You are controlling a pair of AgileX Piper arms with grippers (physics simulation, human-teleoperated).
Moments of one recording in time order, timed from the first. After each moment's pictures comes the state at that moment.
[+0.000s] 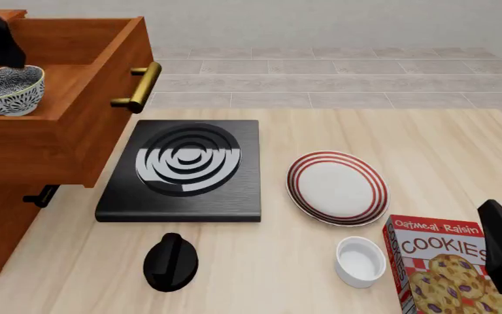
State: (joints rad) left arm 0.11 1.31 -1.47 1.03 0.22; right arm 0.02 0.01 -0.03 0.03 0.09
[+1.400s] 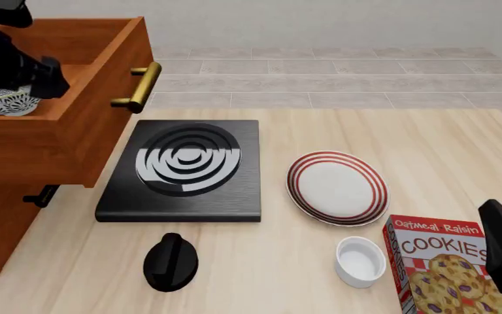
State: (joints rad) left arm 0.04 1.38 -1.32 0.86 0.20; right arm 0.02 0.01 -0.03 0.03 0.10
